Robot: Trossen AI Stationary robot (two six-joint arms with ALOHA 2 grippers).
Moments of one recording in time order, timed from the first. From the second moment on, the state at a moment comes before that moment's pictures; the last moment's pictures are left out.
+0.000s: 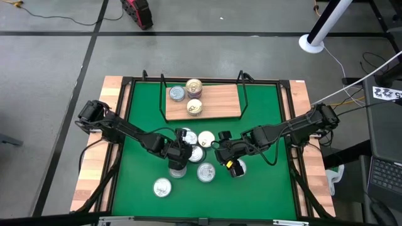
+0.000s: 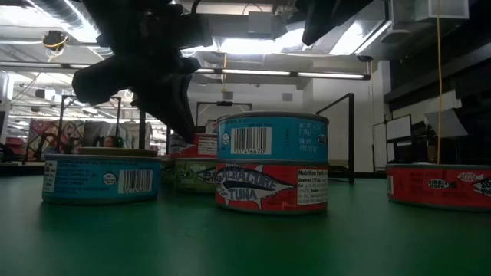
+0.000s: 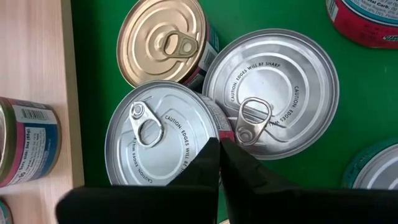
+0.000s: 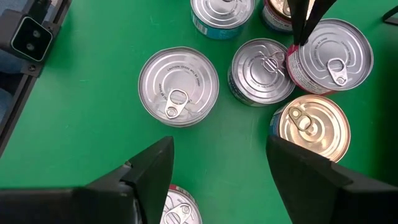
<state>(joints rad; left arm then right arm) -0.33 1.69 1.03 -0.49 -0.49 -0.02 0.34 1.65 1.44 -0.81 0.05 0.00</state>
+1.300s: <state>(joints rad) -0.25 1.57 1.03 -0.62 -0.59 -0.05 0.34 1.65 1.44 -0.81 0.05 0.00</state>
